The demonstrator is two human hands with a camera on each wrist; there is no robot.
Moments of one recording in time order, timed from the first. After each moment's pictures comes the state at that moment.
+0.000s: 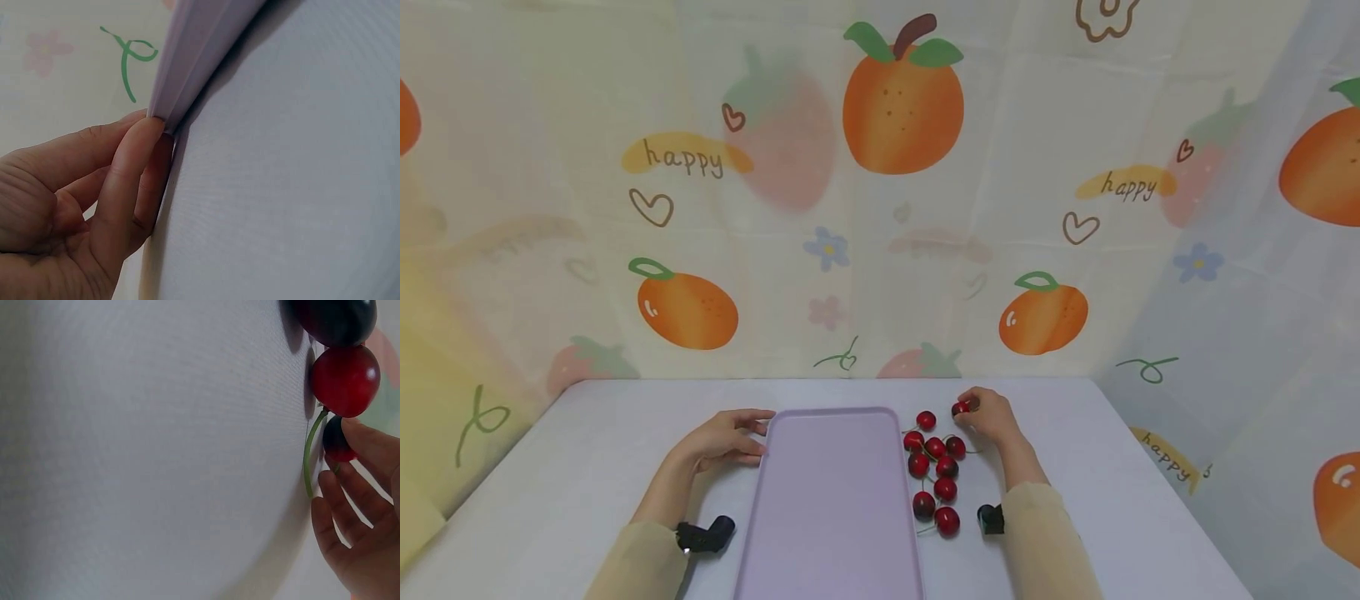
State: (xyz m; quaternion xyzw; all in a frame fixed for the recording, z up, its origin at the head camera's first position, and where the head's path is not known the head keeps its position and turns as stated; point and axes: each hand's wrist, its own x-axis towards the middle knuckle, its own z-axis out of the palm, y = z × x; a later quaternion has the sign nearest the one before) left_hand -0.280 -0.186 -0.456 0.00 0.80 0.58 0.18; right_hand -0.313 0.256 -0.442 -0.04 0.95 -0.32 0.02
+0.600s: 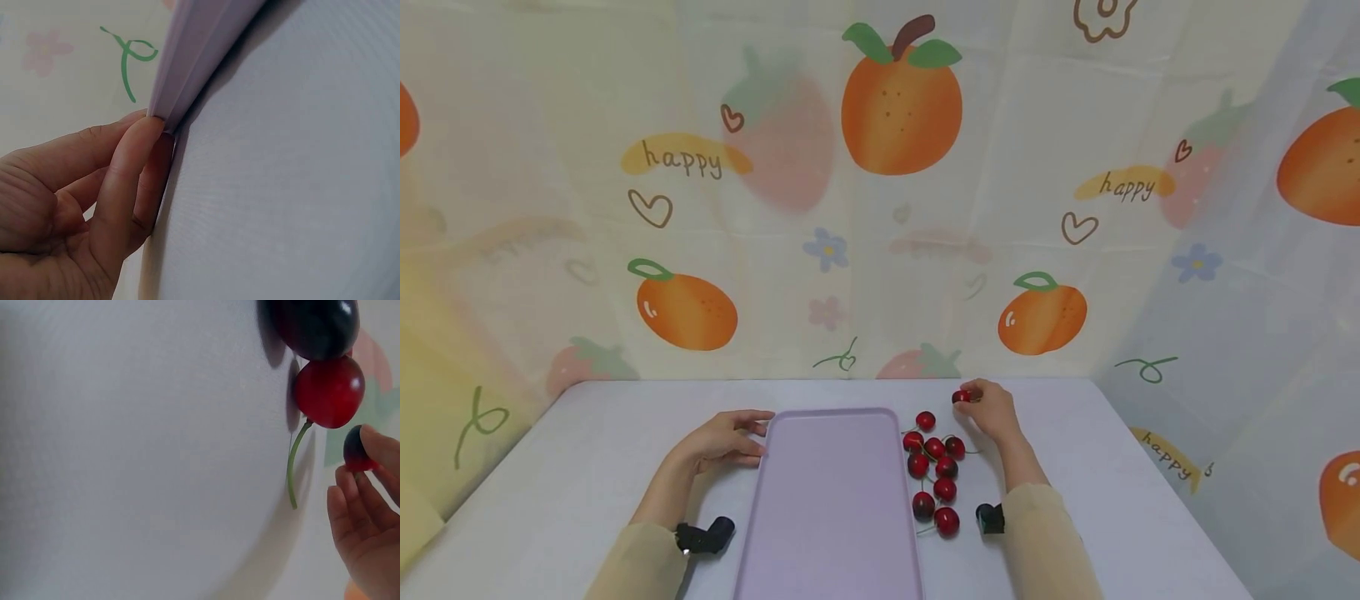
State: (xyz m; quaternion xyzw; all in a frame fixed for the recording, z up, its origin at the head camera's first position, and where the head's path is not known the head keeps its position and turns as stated) left_hand -0.279 -0.184 -0.455 0.00 0.80 0.57 0.18; right_hand -0.317 0.253 -0.439 0.00 0.94 -0.35 -0.03
